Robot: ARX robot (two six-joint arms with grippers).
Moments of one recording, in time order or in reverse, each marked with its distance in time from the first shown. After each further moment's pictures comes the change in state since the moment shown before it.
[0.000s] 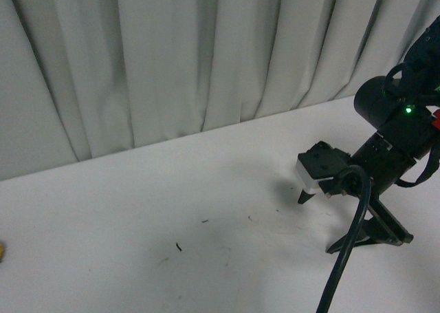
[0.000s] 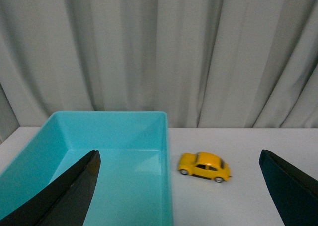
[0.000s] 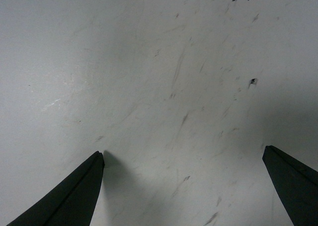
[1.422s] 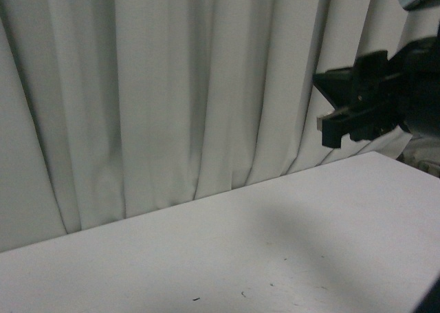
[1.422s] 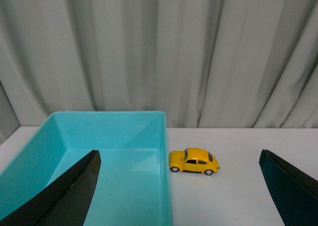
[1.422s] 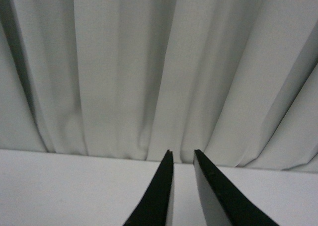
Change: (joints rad) left arm 0.000 0.000 0.000 0.000 0.000 0.000; right arm 0.350 -1.170 -0.761 1.162 0.525 1.580
